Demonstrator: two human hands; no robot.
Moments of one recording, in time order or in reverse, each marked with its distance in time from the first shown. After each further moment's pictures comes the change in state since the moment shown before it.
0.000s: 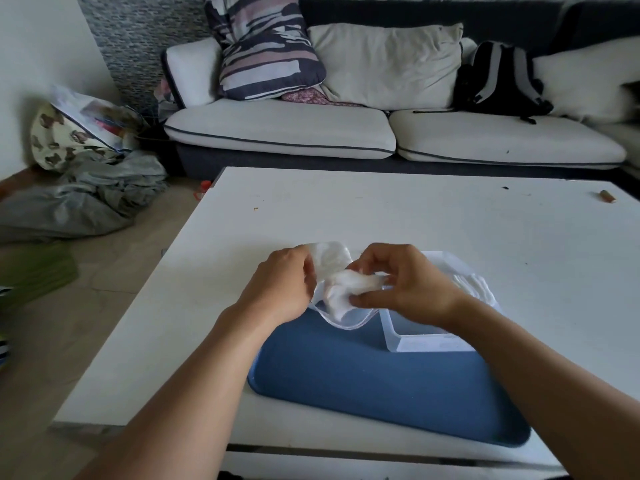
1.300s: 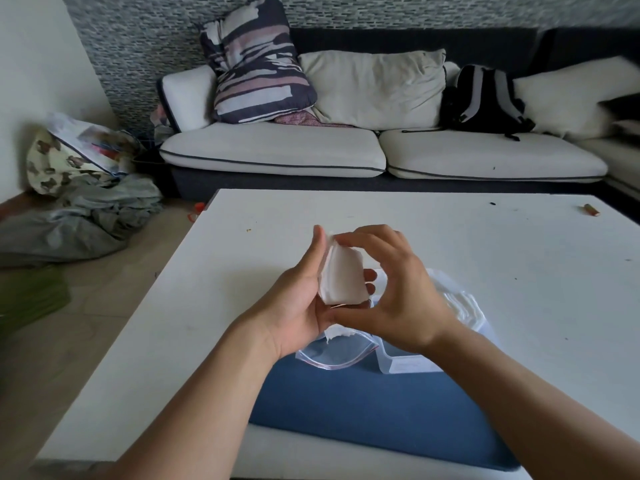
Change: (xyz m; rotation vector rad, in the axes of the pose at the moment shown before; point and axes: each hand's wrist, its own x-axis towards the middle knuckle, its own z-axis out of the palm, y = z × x) left_hand -0.008 0.054 -0.015 -1.580 -0.504 -0.228; right_hand -0.009 -0.028 0.002 -0.245 0.331 -0.390
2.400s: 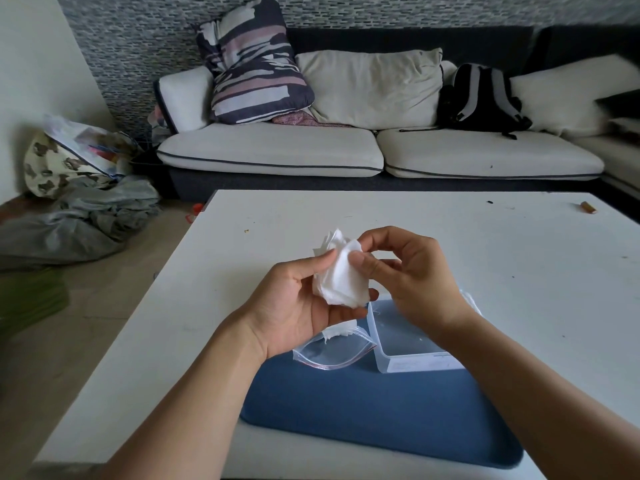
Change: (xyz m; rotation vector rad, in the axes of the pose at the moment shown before) left_hand -0.008 0.006 -0.002 -0.092 -0.210 -0.003; right_hand 0.006 0.005 -0.011 0.591 0.101 0.285
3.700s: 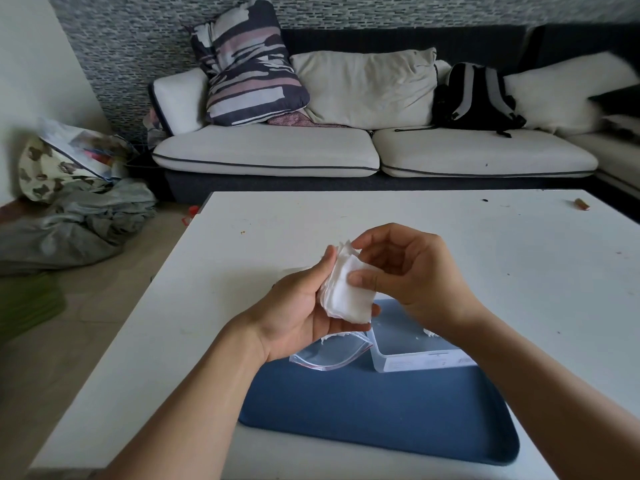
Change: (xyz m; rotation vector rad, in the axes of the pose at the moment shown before) left_hand 0.004 -0.010 0.003 0.262 0.052 -0.047; right_hand -0.005 -0.016 -0.011 -0.080 -0.083 0.031
